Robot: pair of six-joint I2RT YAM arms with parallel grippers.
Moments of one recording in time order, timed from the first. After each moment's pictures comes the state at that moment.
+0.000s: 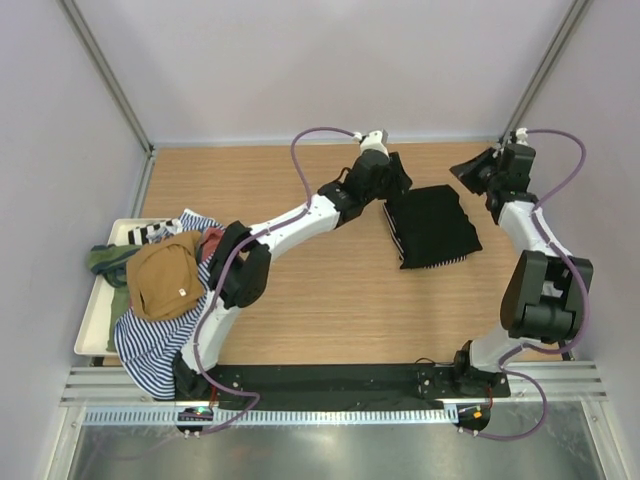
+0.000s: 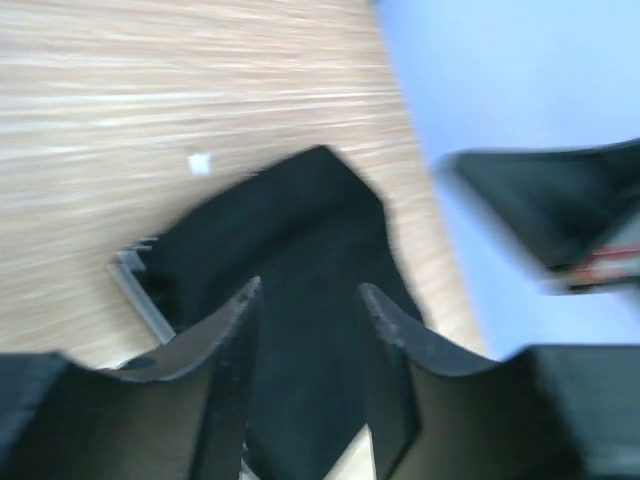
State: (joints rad) left arm -0.84 2.24 1.95 -0.06 -0.15 -0.71; right arm -0.20 1.57 1.15 0.00 -0.30 0.66
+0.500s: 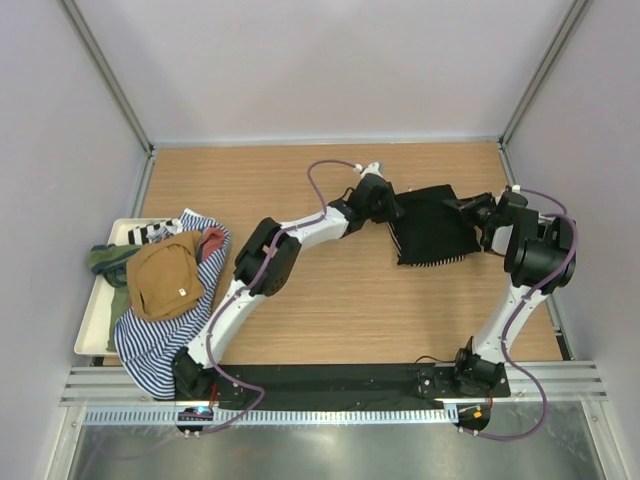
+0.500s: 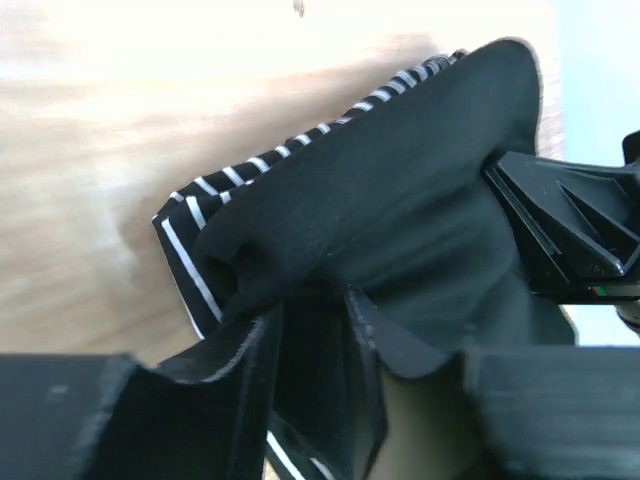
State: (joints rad) left arm -0.80 2.55 2.05 0.00 0.01 -0.84; right arm -0.34 2.02 0.90 0.65 -0.62 1.05
